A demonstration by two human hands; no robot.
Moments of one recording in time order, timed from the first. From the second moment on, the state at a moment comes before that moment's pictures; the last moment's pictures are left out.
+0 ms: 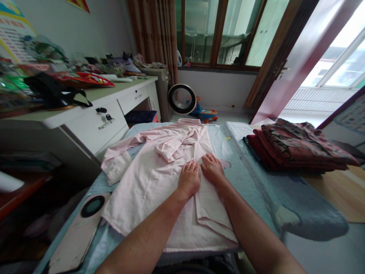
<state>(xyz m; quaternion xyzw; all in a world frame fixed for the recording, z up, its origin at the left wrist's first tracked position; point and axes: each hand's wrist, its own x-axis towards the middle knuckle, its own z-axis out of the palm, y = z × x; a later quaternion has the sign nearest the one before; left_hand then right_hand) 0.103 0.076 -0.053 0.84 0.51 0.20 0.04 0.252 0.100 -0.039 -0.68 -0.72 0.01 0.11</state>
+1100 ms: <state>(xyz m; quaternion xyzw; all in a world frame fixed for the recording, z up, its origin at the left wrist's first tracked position) 0.103 0.073 -0.052 0.84 0.50 0.19 0.01 0.264 0.112 -0.042 -0.66 -0.74 0.04 0.14</state>
